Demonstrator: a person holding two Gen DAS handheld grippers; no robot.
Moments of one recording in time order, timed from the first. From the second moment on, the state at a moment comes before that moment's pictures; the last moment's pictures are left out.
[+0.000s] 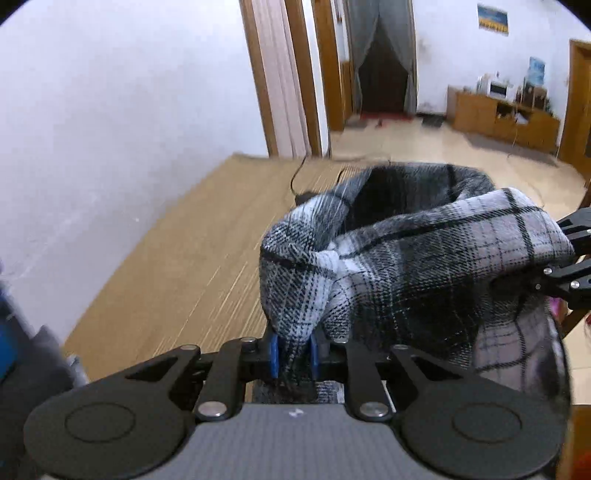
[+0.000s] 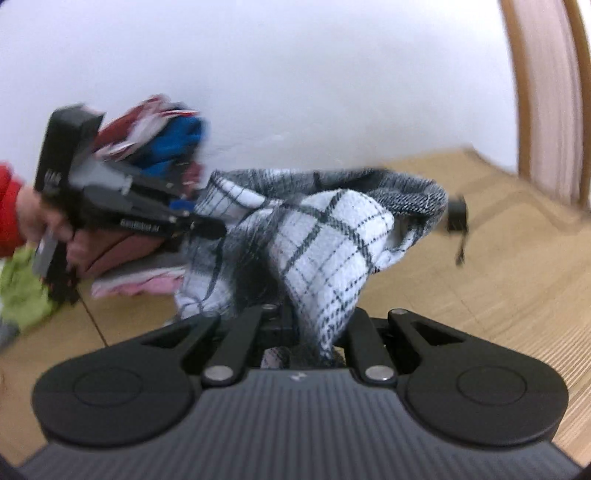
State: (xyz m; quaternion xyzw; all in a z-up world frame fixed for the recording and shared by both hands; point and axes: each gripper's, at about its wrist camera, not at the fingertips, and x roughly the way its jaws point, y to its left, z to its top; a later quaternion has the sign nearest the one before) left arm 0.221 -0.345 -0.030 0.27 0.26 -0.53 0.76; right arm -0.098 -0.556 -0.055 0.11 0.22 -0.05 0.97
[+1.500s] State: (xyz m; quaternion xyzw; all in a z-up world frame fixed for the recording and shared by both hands) left arm 0.133 -0.084 -0.146 -0.19 0.44 -0.40 0.78; right arm -0.144 -0.368 -0.140 -0.31 0.31 -0.09 0.89
